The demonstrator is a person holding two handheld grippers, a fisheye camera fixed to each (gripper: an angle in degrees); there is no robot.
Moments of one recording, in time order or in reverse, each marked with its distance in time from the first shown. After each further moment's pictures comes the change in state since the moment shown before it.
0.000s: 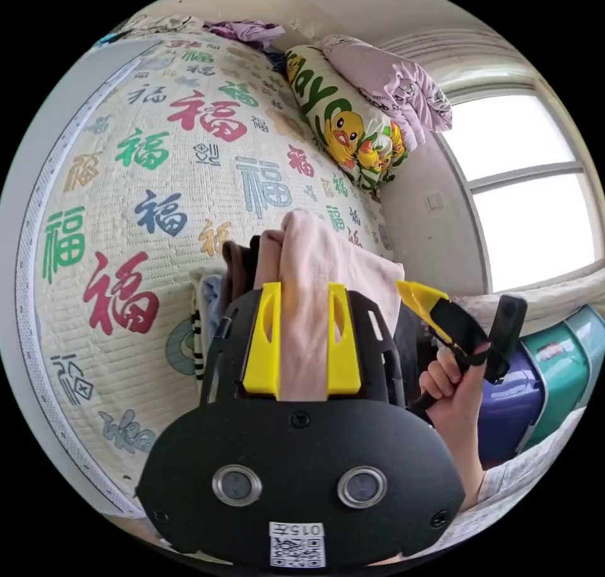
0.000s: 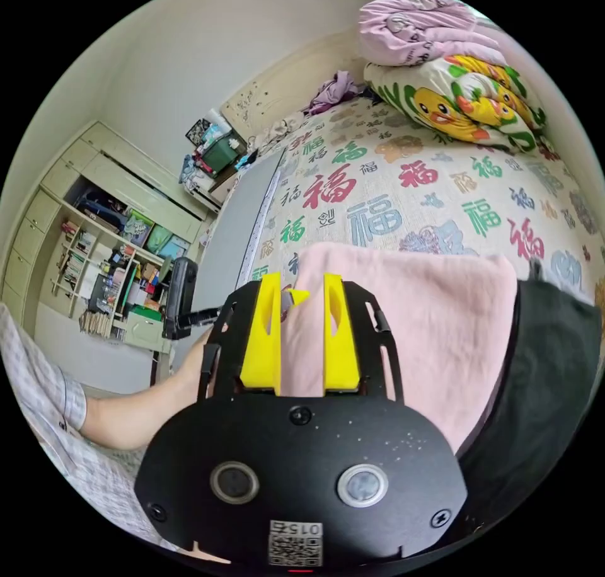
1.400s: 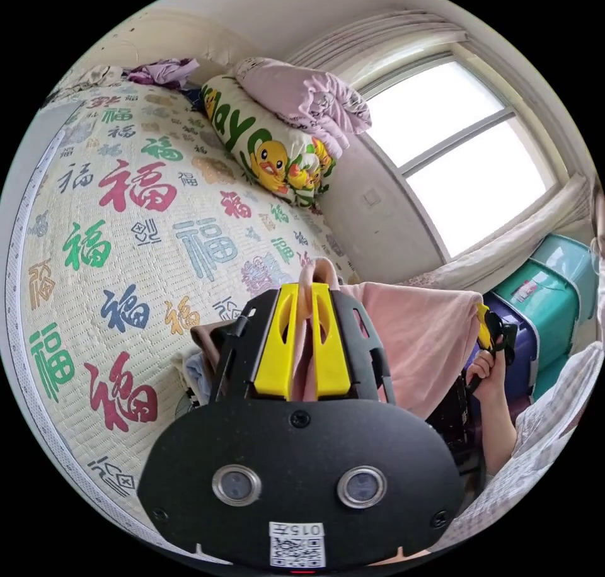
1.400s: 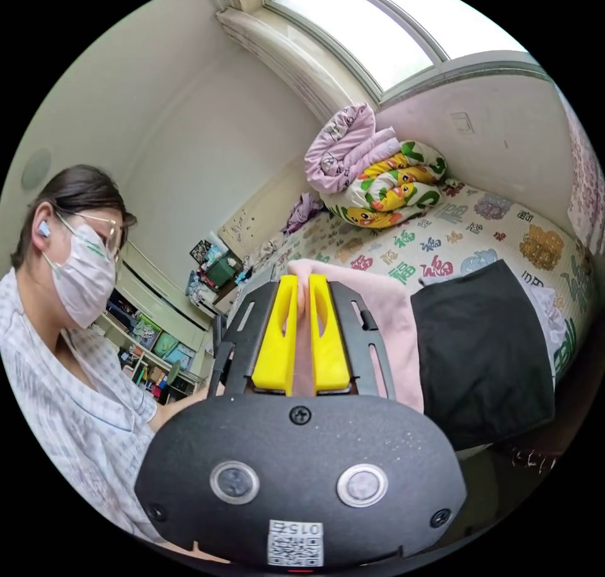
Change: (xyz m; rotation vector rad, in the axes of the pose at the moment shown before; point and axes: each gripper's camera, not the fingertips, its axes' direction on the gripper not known) left arm -0.002 0.022 -0.166 0.100 0.162 0.334; right arm -0.091 0.205 -0.289 0.593 -0.012 0.199
